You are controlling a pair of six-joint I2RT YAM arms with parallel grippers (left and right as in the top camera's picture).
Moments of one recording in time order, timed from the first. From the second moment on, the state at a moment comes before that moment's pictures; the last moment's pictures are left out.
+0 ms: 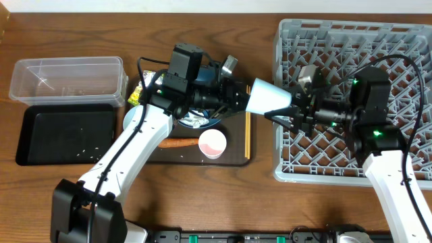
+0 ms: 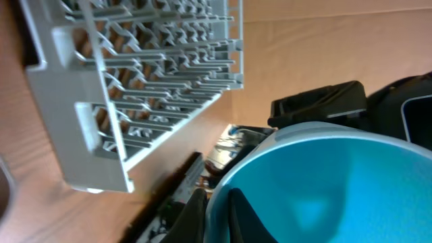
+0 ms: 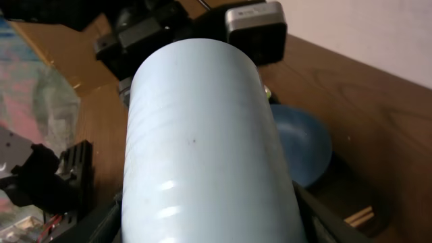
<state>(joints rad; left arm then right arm) -0.40 1.59 1.23 -0.42 1.05 -0.79 0.08 1.23 0.94 -0.30 -1.08 -0.22</state>
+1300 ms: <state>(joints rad) -0.05 1.28 1.22 -0.96 0.07 -0.35 -0.41 1.24 1.37 -1.14 0.02 0.04</state>
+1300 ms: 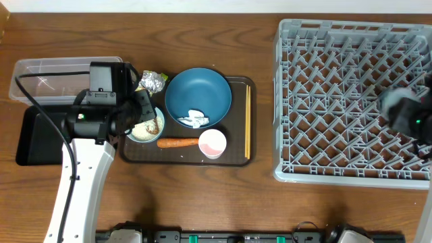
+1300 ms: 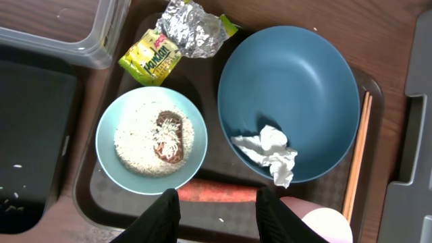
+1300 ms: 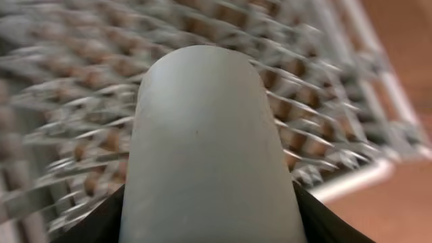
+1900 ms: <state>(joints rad) -0.05 1.28 1.22 -0.97 0.07 -0.35 -0.66 1.54 1.37 -1.09 0.17 0.13</state>
